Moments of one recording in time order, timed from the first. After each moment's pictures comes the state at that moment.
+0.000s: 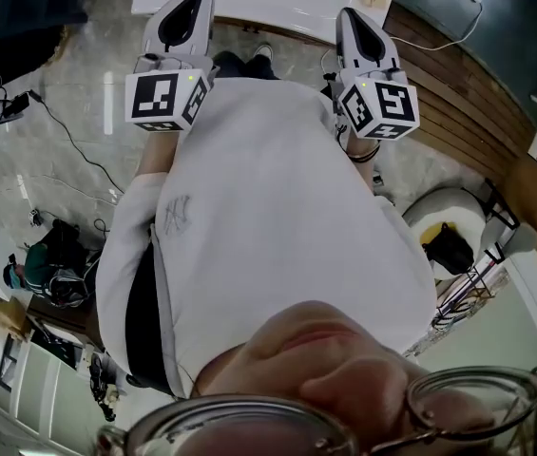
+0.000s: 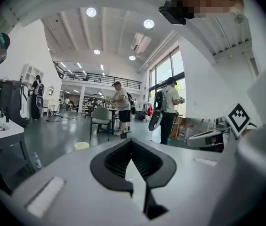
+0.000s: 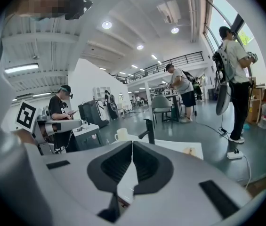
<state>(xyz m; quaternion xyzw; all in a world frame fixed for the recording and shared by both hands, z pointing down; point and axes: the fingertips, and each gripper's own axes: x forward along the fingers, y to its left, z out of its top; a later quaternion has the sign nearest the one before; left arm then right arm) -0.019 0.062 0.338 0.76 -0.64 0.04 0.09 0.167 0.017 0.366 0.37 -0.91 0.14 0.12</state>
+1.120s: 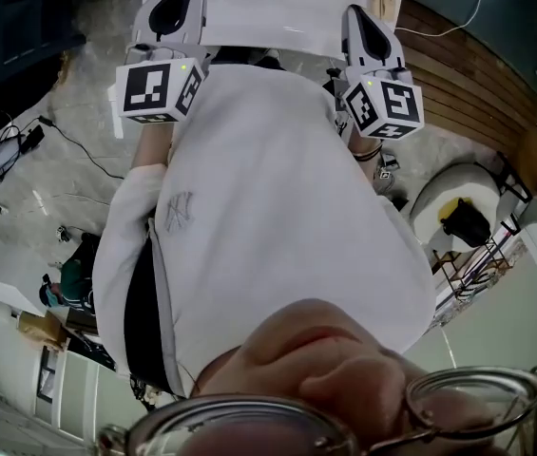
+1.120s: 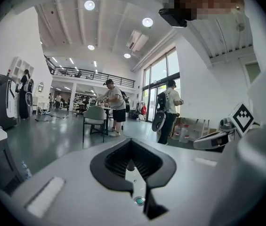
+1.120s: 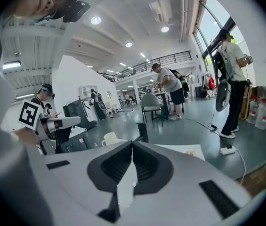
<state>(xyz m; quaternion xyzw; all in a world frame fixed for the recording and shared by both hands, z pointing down) -0.088 -0.041 0.332 0.80 -0.60 0.05 0.09 0.121 -0.050 0.365 0.44 -0.87 0.17 0.13</state>
